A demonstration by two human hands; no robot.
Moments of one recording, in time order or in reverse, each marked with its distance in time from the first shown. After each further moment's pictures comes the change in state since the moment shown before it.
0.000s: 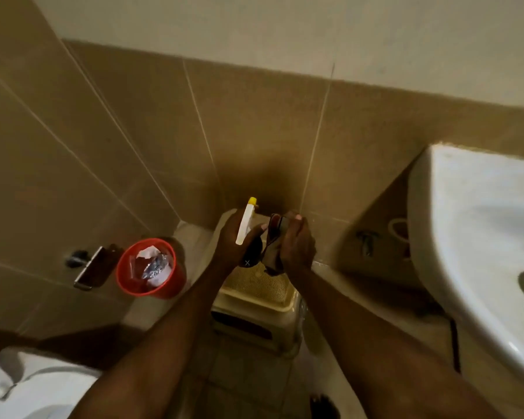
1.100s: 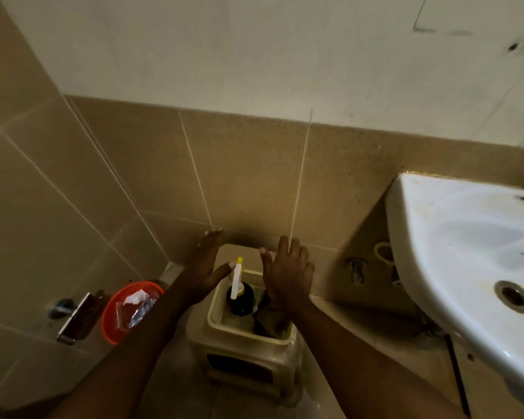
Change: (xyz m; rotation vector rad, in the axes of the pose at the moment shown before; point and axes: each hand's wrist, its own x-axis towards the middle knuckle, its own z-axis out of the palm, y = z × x) left_hand 0.001 0.003 -0.079 0.500 -0.279 0.196; right_hand -0.024 -0.026 -0.012 -0.840 -0.003 -0.371
